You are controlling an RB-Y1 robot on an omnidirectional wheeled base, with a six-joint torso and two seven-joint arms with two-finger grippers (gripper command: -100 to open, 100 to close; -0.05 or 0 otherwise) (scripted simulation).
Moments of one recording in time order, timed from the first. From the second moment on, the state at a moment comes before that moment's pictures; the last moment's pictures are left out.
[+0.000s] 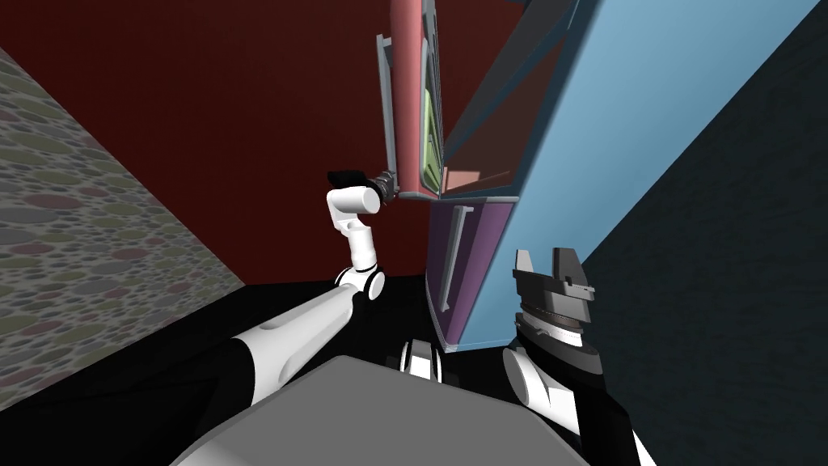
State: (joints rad) left arm -1.10 0.15 0.28 -1.98 0.05 1.19 -0.26; right arm 0.46 0.02 -0.04 -2.37 0.00 -0.61 0.10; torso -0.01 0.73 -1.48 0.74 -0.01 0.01
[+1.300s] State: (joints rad) left arm -1.31 0.27 0.21 -1.80 0.07 1.43 -0.33; right arm 0.46 0.02 -0.04 -2.37 0.00 -0.61 0.10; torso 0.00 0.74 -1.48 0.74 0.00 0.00
